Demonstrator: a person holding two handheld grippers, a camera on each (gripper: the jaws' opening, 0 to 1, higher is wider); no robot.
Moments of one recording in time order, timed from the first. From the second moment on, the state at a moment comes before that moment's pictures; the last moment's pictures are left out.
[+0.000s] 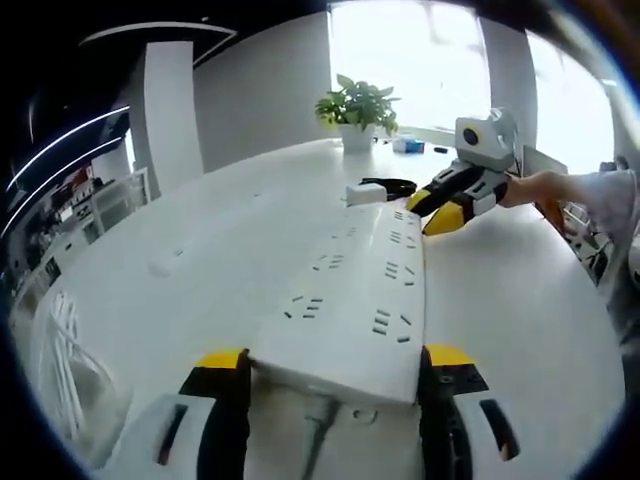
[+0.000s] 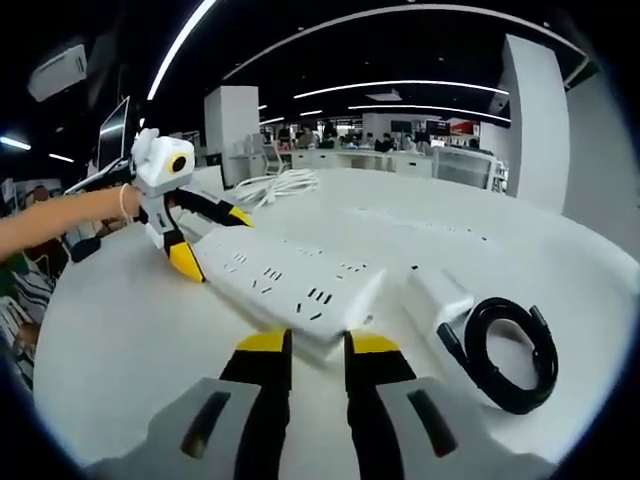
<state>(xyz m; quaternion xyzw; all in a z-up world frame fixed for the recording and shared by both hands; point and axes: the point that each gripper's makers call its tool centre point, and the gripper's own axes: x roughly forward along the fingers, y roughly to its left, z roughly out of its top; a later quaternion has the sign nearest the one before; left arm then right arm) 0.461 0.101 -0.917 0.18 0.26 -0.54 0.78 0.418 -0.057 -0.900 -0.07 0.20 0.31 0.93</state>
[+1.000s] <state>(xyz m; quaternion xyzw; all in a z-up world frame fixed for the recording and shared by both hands) 0.462 0.095 -0.913 0.17 0.25 -0.52 0.80 0.416 -0.061 -0.895 -0.07 0.18 0.33 0.93</state>
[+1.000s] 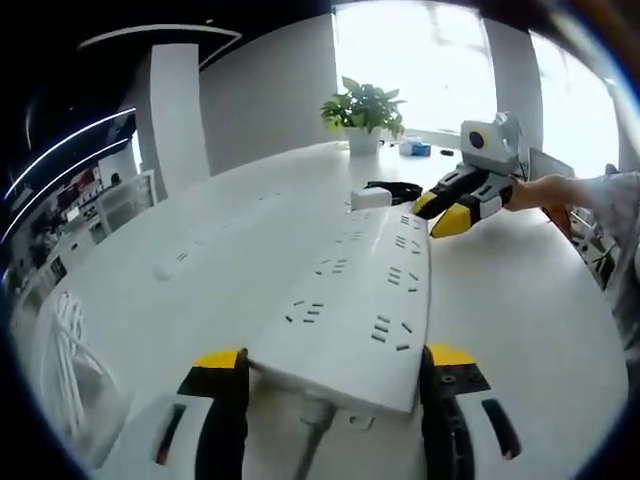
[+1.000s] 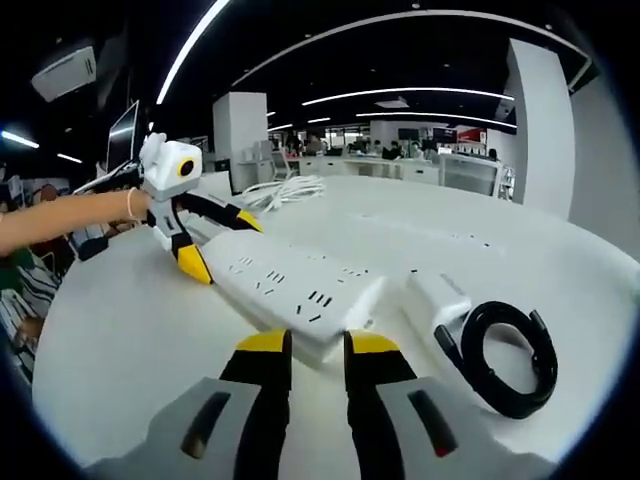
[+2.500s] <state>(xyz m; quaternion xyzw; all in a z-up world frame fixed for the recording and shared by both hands) 0.423 0.098 -0.830 0.06 0.09 -0.46 0.88 0.399 -0.056 -0.859 -0.11 0.07 0.34 0.93</state>
